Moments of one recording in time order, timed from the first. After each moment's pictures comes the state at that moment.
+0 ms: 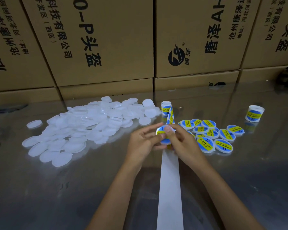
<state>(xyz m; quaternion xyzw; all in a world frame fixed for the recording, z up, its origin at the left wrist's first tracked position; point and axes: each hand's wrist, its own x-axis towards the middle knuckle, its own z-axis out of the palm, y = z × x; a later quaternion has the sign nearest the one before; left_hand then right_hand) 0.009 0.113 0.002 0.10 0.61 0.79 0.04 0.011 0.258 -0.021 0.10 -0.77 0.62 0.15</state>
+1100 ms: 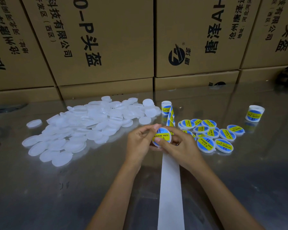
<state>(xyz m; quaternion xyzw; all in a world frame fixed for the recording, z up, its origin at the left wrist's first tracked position) 0.010 0.110 0.003 0.08 0.62 0.78 -0.03 0.019 0.247 -0.021 0.12 -0.75 0.63 0.16</state>
